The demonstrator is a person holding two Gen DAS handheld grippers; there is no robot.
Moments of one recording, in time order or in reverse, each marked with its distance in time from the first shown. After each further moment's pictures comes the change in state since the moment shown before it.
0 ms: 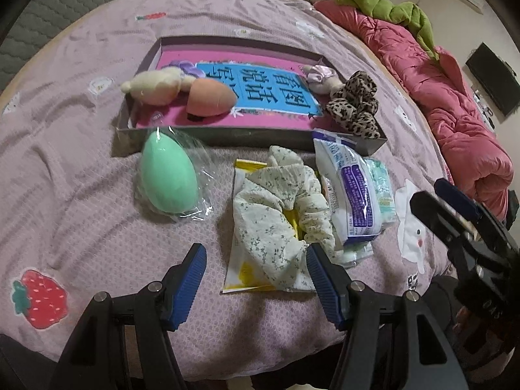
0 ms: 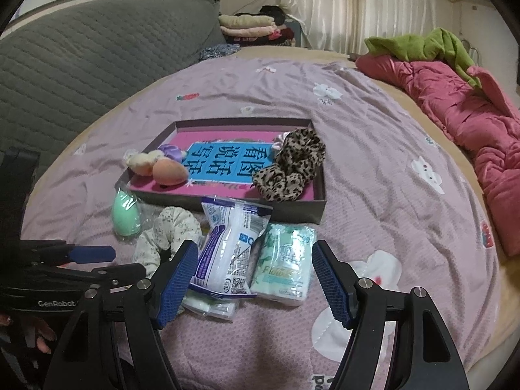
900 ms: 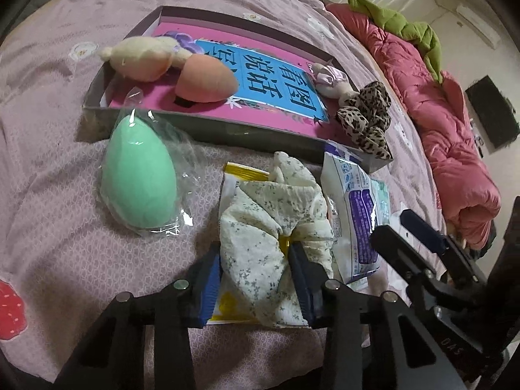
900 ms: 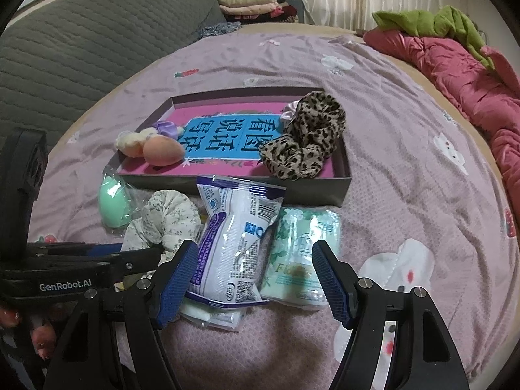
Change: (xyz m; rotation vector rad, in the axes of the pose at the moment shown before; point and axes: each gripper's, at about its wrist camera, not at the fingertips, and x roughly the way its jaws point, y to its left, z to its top) left arm 0.036 0.013 0.022 -0.122 0.034 -0.129; right arm 0.048 0.002 0.000 0.026 0.093 0.045
